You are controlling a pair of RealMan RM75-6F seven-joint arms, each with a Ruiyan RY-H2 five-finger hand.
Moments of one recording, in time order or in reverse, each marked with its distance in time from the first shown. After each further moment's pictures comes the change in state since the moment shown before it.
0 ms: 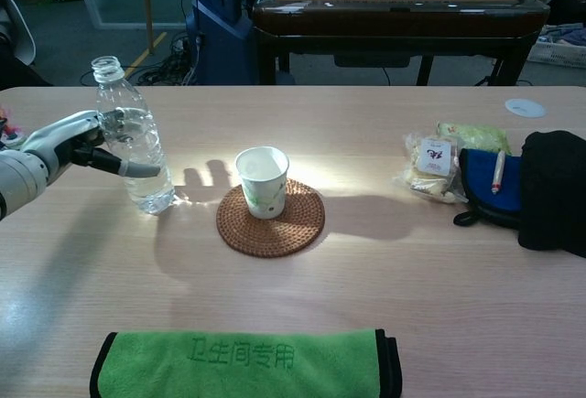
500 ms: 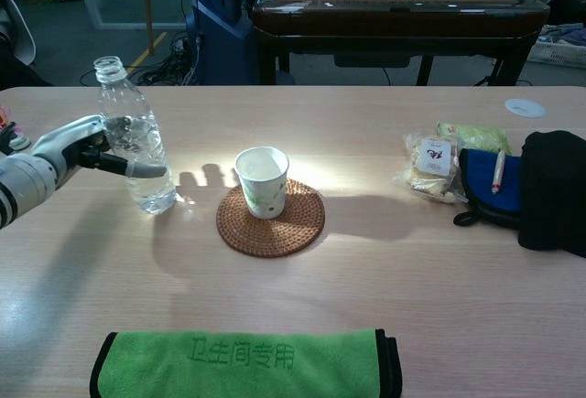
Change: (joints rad) left arm -0.009 -0.027 -0.016 0.016 -0.029 -0.015 -0.012; right arm -0.004 0.004 0.001 -0.001 -0.001 0.006 0.006
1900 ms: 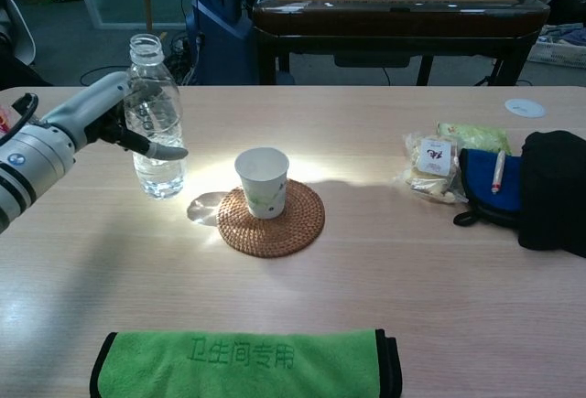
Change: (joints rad) left arm -0.039 -0.042 0.048 0.010 0.215 0.242 0.281; right arm -0.010 0.017 0.000 -0.008 -0.015 0.019 0.025
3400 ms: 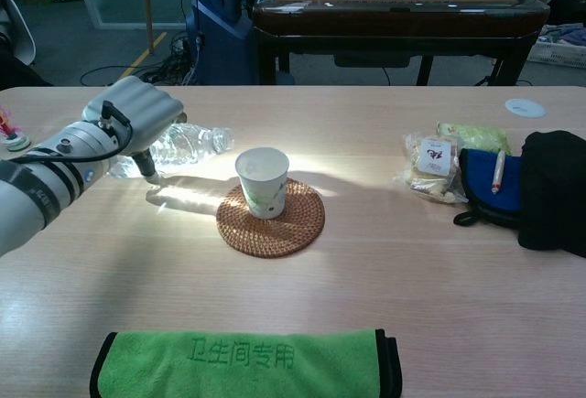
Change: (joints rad) left arm -0.151 -0.041 0.055 0.012 -0.208 -0.017 1.057; right arm 0.004 0.005 -0.002 0.003 0.008 -0.019 0.013
